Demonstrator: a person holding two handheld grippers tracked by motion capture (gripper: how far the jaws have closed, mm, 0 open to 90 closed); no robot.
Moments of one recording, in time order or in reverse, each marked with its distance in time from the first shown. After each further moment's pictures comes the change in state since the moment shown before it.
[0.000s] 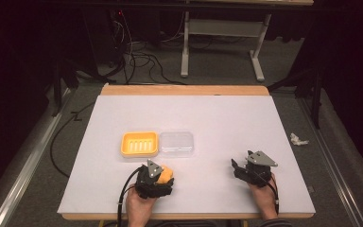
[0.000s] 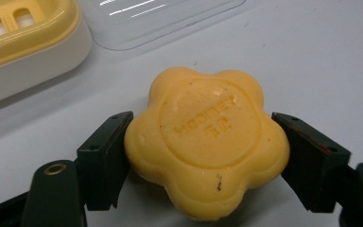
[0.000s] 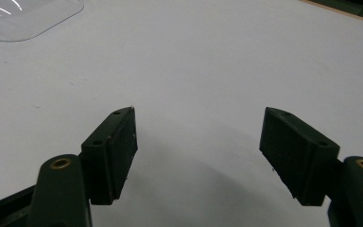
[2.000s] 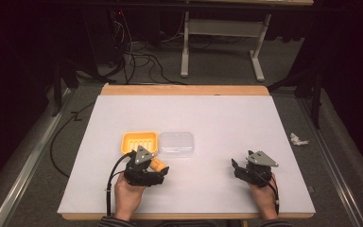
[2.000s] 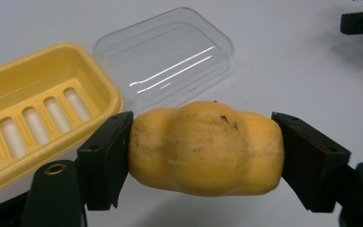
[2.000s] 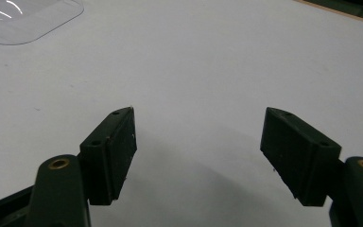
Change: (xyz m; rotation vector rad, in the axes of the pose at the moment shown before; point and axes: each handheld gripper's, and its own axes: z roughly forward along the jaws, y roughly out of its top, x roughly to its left) left arm 0.002 0.061 -0.023 -0.024 -0.124 -0.011; right arm -0.001 0.000 -0.001 -0.009 0.002 0.002
